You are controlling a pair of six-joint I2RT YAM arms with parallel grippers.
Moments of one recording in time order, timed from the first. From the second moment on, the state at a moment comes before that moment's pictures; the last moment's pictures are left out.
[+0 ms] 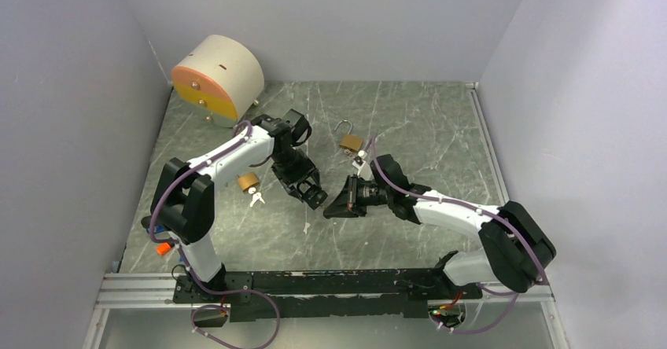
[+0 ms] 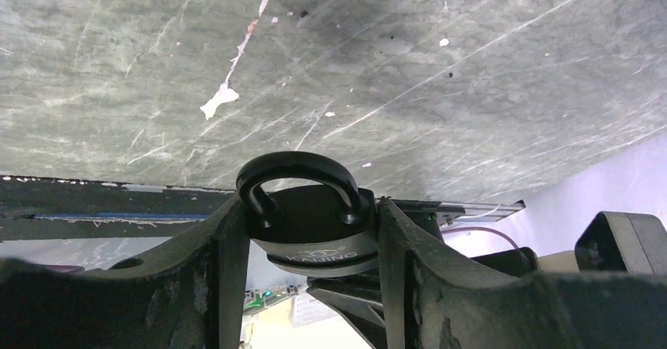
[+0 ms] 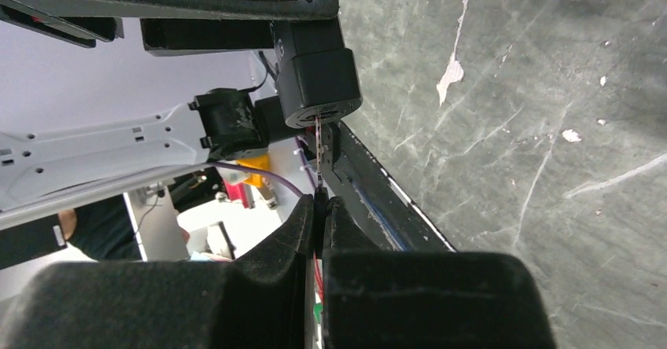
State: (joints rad) left arm -0.59 1.74 1.40 -1.05 0.29 -1.20; right arm 0.69 1.32 0.57 0.18 -0.63 1.11
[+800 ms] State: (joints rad) left arm -0.58 1.75 1.41 -0.99 0.36 -1.21; right arm 0.61 1.33 0.71 -0.06 -0.67 0.69
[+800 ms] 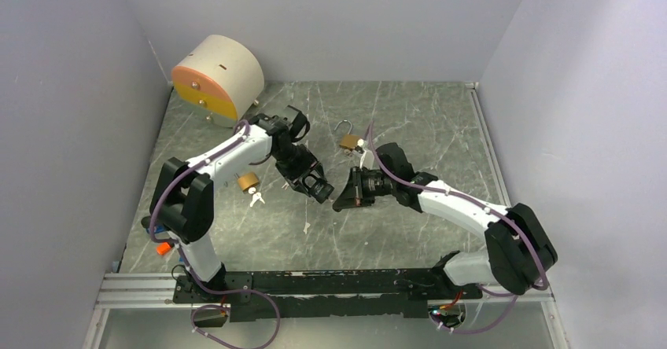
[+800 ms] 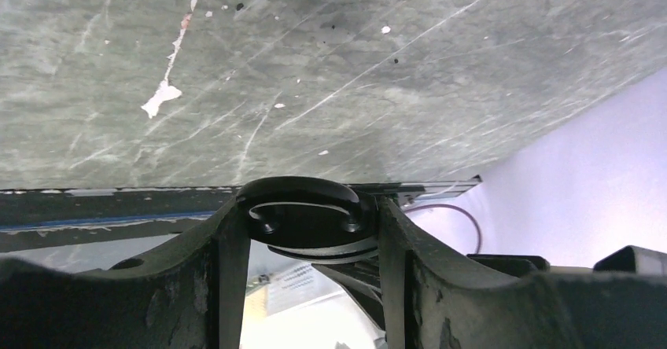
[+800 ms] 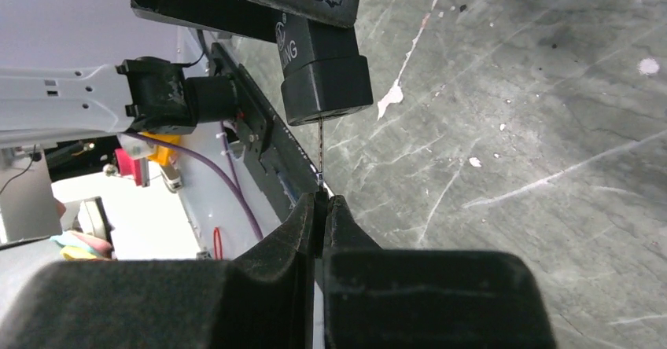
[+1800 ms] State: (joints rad) left arm -0.55 1.71 1.24 -0.88 0.46 -1.35; right arm 0.57 1.34 0.51 0.26 -0.80 0.84
